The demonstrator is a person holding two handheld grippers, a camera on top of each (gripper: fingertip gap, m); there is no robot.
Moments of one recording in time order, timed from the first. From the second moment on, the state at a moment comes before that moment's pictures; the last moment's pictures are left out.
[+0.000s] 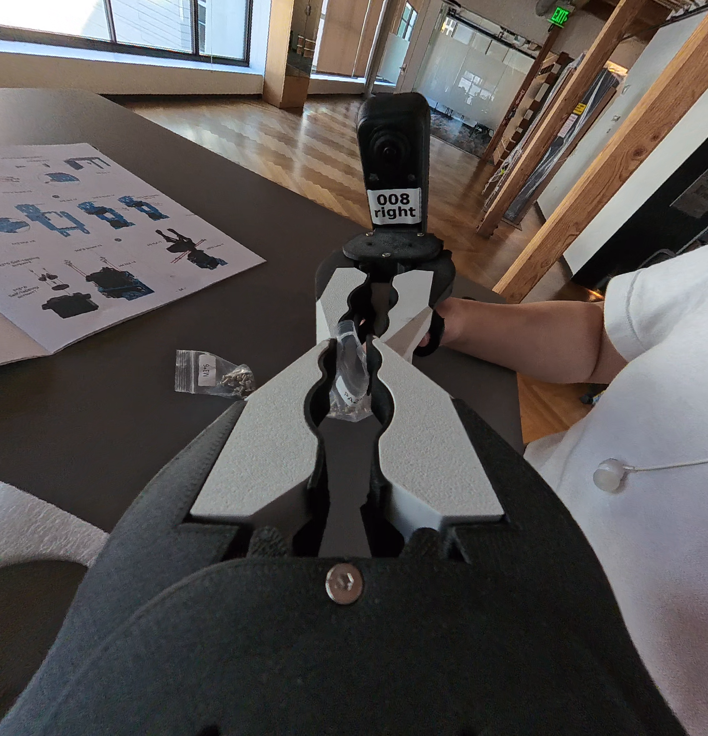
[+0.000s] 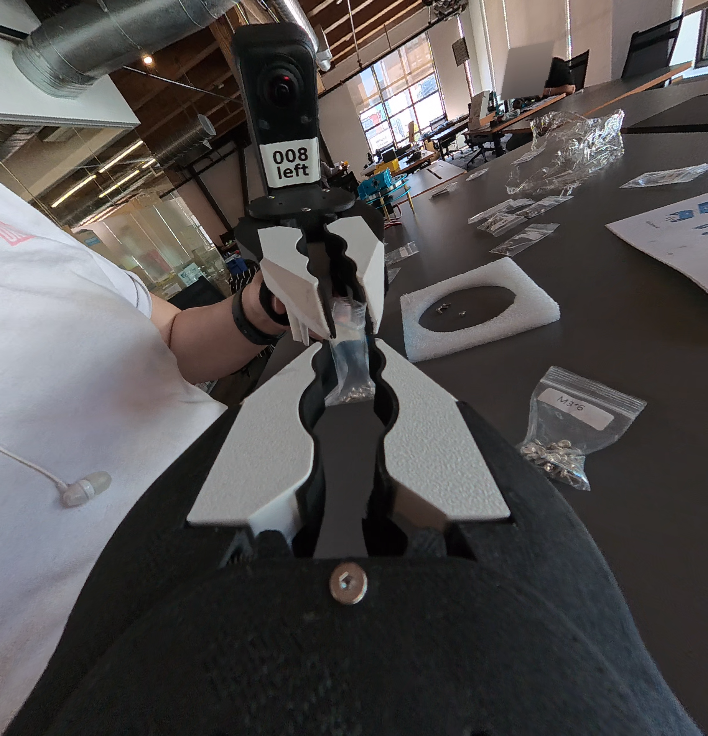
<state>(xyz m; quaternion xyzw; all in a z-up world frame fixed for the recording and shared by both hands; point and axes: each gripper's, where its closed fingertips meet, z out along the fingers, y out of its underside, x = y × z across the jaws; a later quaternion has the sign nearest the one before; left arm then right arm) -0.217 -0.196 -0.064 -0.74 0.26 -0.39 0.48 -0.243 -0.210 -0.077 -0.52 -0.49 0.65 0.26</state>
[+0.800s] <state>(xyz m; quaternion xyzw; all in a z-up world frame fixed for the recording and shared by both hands) -0.224 -0.208 -0.063 -0.74 0.28 -0.40 0.46 -0.243 -0.215 -0.072 -0.51 -0.51 0.64 0.27</state>
